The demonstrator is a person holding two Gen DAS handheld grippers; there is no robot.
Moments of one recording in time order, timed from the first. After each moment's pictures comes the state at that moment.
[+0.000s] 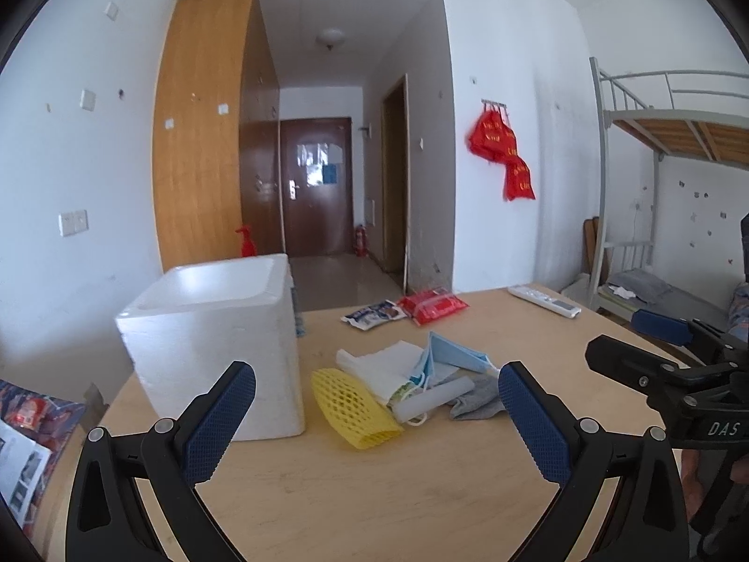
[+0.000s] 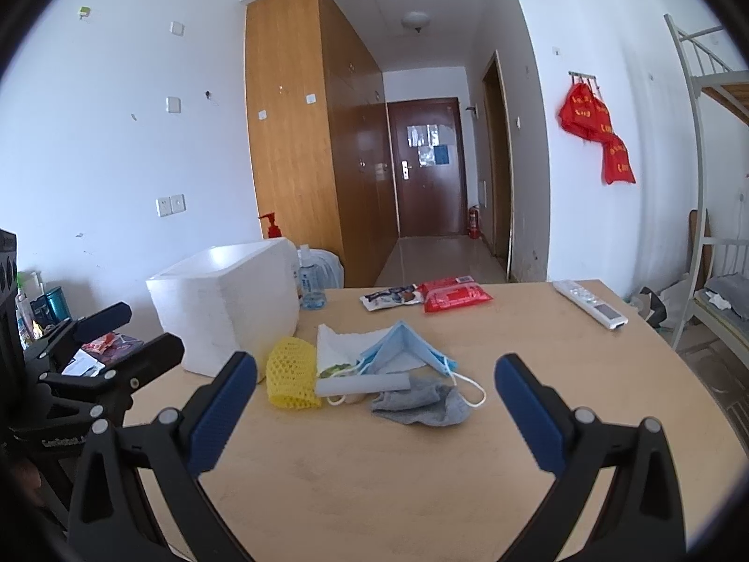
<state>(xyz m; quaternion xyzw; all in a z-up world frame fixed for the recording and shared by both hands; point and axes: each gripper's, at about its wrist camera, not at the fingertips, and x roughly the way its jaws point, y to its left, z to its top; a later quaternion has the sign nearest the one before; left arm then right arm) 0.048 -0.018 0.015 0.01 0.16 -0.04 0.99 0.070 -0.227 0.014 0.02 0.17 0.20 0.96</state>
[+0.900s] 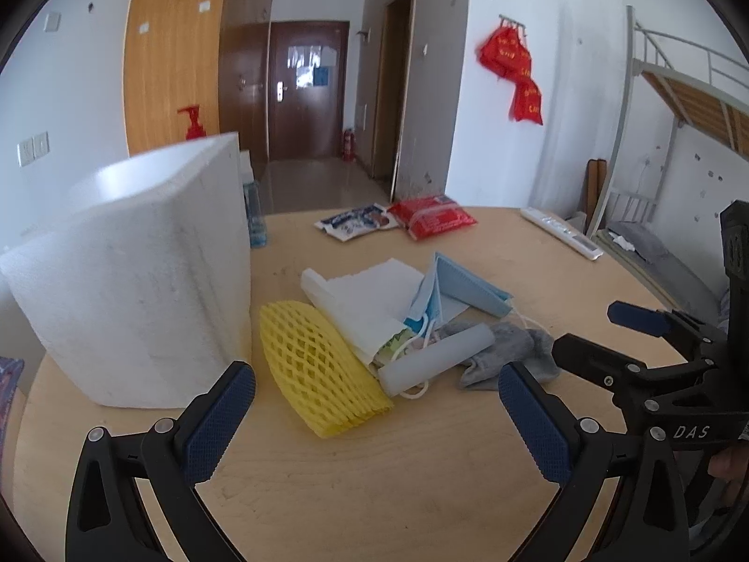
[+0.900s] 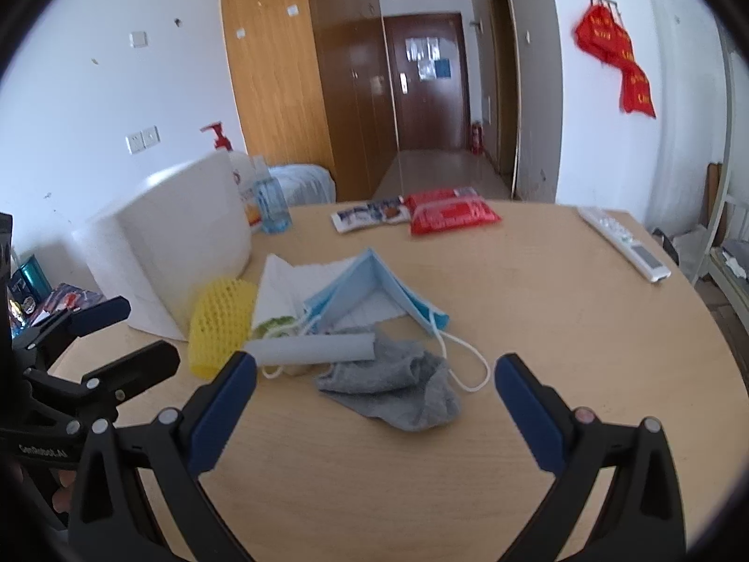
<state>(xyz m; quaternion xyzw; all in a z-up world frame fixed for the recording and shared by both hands) 0.159 -0.024 -0.043 -0.03 0.32 -0.06 0.95 0.176 -0.221 -0.036 0.00 0.32 0.20 0.93</state>
